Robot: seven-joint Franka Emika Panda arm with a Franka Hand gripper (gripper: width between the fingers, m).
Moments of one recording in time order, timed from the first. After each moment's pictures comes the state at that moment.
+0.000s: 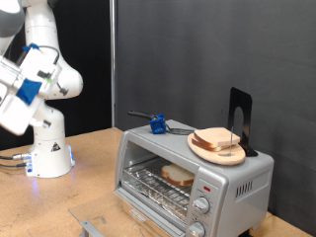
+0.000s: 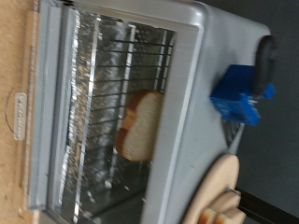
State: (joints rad) arm -0.27 -0.39 -0.42 -2.55 0.75 1.74 -0.23
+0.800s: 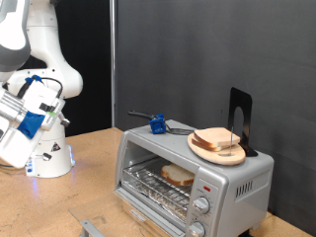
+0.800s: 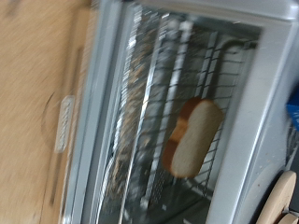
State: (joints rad) arm -0.25 -0.19 -0.40 -2.50 0.80 1.79 -0.35
